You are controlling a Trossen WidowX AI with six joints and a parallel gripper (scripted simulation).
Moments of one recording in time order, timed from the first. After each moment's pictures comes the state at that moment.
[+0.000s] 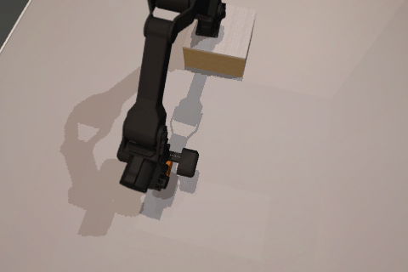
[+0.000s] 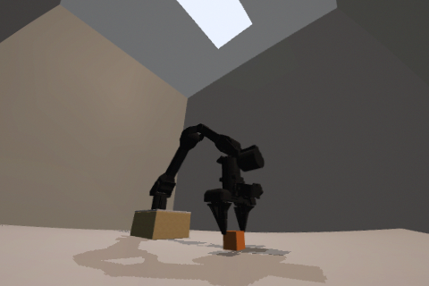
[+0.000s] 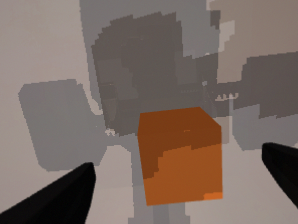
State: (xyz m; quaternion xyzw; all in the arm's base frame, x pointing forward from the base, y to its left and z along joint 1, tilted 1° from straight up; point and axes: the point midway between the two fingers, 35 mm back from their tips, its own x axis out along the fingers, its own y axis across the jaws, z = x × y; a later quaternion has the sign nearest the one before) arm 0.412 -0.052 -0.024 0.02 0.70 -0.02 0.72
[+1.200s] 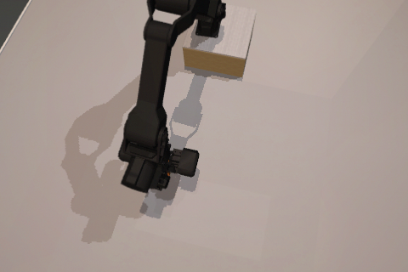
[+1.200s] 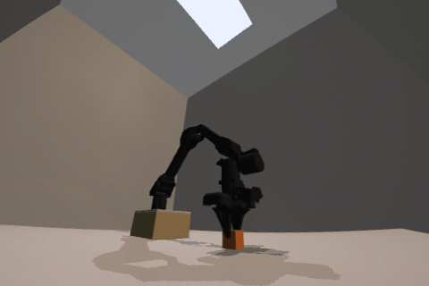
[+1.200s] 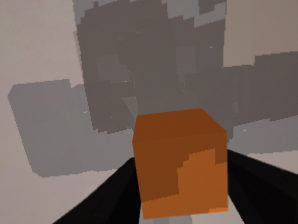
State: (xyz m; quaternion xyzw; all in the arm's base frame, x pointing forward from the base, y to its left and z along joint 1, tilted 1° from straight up) arm 0.408 -0.052 -0.031 0.02 0.70 -0.02 0.71
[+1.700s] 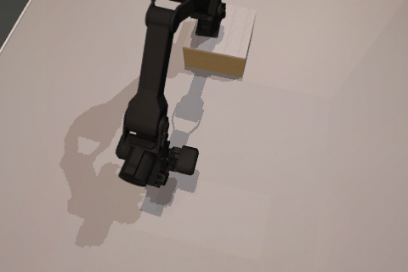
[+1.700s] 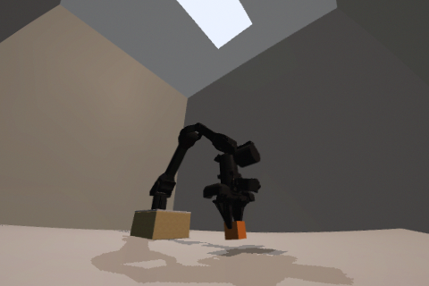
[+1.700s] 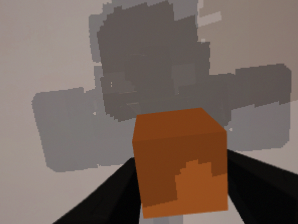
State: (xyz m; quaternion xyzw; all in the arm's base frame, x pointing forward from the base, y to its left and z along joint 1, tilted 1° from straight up) arm 0.412 -0.053 -0.012 0.02 0.67 -0.03 0.74
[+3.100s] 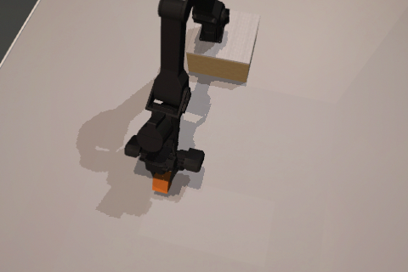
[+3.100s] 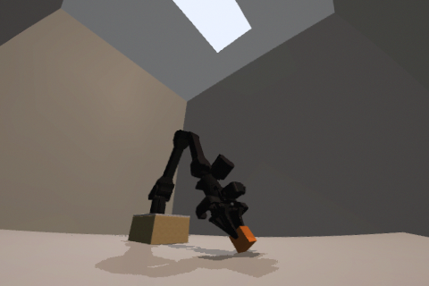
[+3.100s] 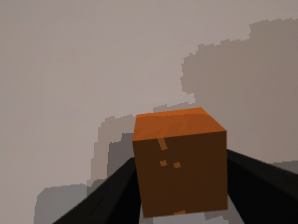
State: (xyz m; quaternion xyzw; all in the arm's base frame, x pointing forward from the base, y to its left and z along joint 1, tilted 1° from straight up) arm 0.414 -0.054 -0.030 0.01 0.44 -0.03 0.90
